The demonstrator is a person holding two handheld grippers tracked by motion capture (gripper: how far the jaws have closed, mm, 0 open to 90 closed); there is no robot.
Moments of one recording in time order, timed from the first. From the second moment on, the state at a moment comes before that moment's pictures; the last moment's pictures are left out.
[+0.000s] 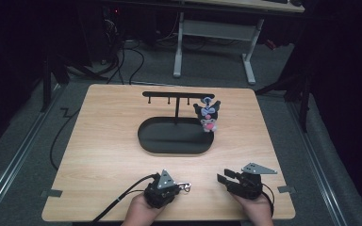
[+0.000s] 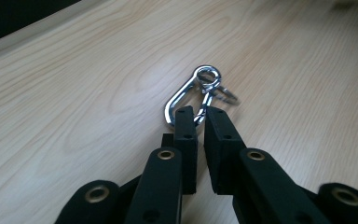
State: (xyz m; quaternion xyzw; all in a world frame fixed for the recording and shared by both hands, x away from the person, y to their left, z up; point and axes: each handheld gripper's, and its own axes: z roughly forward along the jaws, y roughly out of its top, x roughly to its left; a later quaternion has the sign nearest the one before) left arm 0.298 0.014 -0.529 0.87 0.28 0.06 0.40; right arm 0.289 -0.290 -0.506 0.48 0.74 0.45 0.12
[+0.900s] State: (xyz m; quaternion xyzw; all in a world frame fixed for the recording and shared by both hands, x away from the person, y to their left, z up) left arm 0.294 0.115 -0.526 0.84 0.35 0.13 0.40; right arm 0.287 -0.257 -0.509 0.44 0.78 0.43 0.11
